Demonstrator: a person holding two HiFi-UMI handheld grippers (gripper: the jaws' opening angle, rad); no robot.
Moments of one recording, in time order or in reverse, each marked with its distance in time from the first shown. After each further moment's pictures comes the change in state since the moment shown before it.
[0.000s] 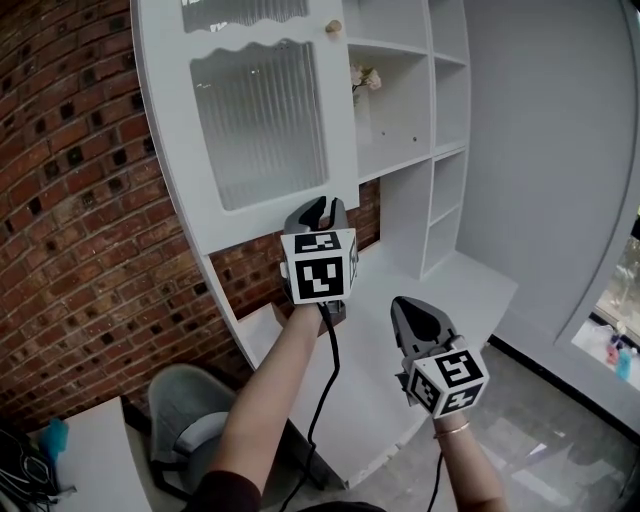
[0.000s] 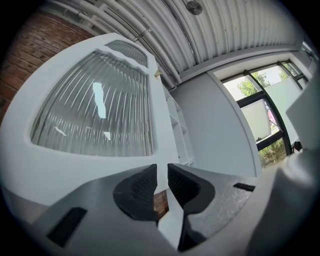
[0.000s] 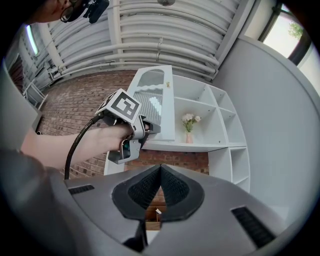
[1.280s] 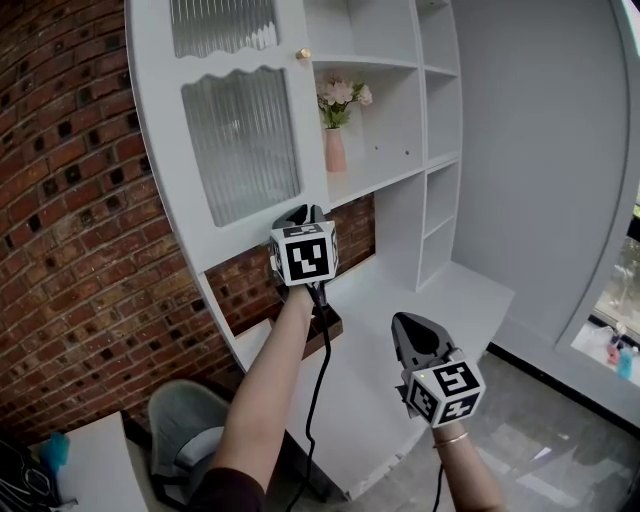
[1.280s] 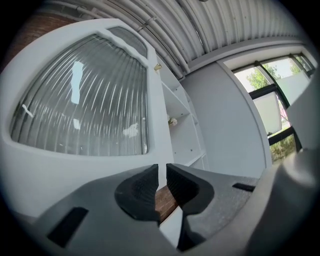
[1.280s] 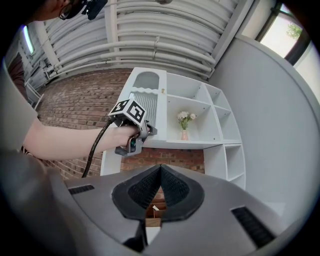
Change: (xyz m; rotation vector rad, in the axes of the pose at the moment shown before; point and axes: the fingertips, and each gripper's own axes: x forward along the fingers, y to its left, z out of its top) left arm 0.044 0.038 -0.013 -0.005 0.087 0.091; right arm -0.006 -0.013 -0.010 0.017 0.021 -0.037
